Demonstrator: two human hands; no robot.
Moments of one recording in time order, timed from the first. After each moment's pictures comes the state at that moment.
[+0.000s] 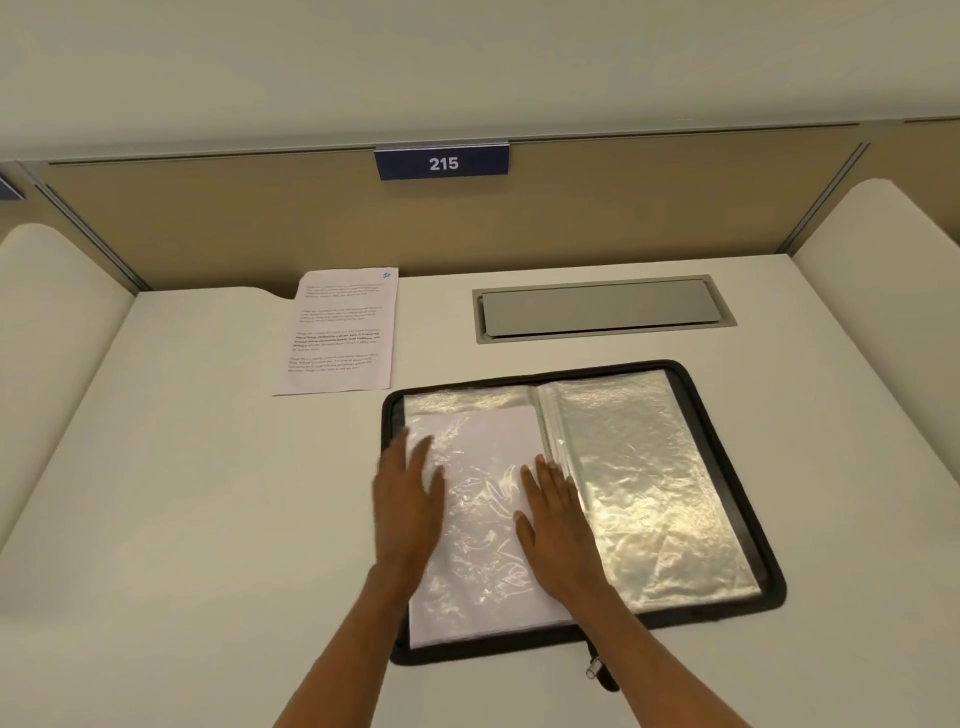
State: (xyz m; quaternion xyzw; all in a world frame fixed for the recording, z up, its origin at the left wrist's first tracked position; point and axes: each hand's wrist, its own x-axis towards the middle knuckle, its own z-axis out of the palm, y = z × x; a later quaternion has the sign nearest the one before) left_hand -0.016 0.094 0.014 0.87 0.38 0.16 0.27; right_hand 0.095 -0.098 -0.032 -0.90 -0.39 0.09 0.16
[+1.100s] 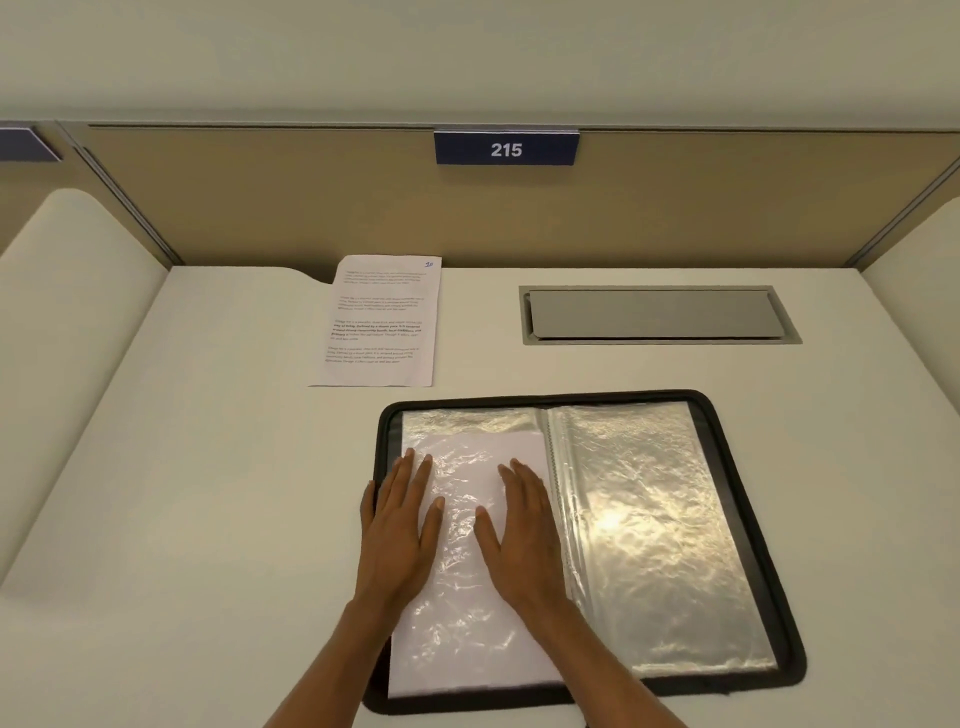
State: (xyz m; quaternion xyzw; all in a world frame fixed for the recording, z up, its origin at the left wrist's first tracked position) left_hand -0.080 0.145 -0.026 0.90 0.32 0.12 0.26; right_hand 0.032 0.000 -0.007 -0.88 -0.32 0.10 0.33
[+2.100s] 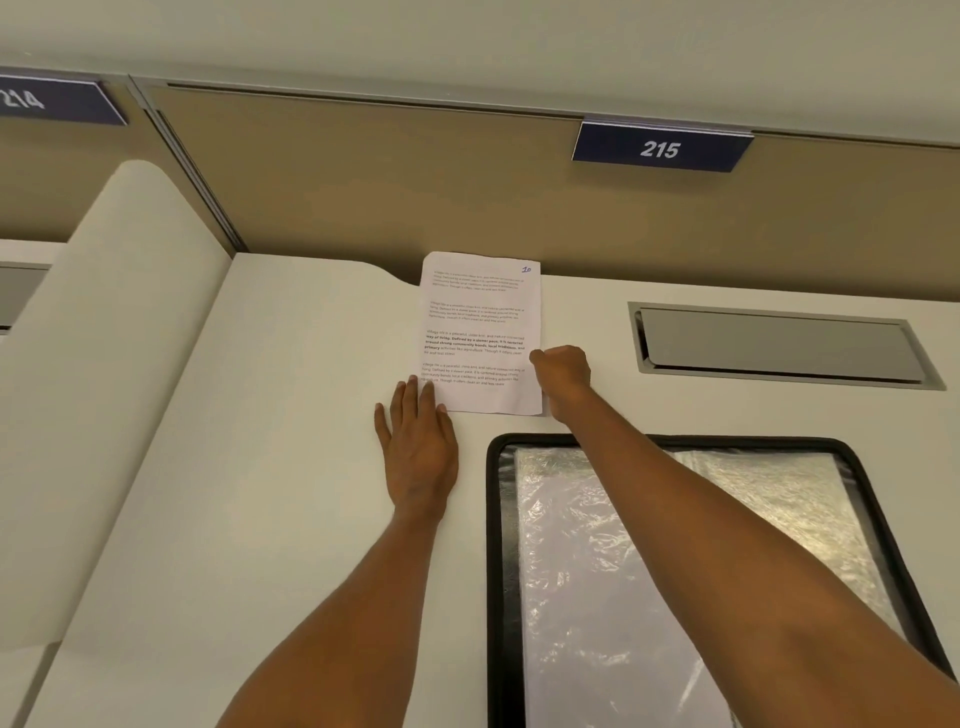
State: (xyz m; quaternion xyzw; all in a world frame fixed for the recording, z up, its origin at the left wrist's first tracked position) left_hand -0.032 0.352 -0.051 0.86 0.45 0.15 0.18; right_hand 0.171 0.290 0.022 -0.86 -0.02 0.28 0.43
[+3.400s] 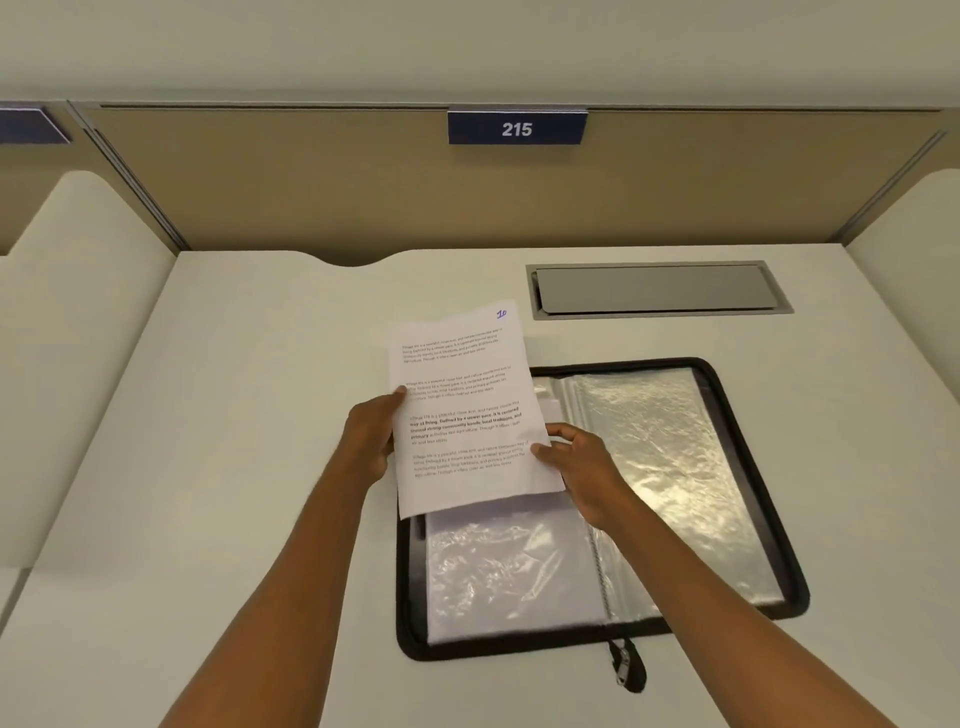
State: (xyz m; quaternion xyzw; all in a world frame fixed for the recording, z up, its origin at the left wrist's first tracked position) left_hand -0.051 0.256 0.027 0.45 0.48 0.11 0.75; right_hand 0.092 -0.001 0.033 -0.69 -0.03 0.42 0.59
